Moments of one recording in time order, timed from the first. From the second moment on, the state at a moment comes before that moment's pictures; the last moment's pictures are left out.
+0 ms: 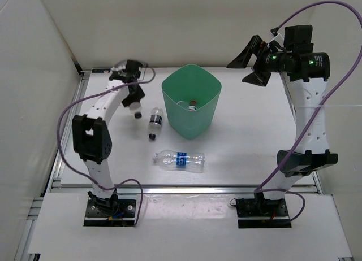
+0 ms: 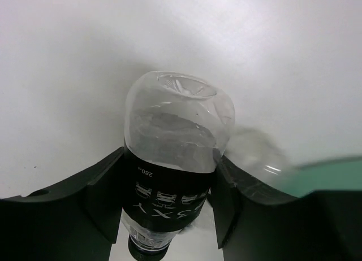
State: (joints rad) left arm -0.25 1.96 1.67 -0.91 -0.37 -0.74; right arm 0.10 1.68 2.29 -1.27 -0.59 0.59
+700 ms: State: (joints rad) left arm -0.61 1.85 2.17 -0.93 -0.31 -0.57; right arm 0.10 1.56 2.05 -1.23 -0.47 0.60
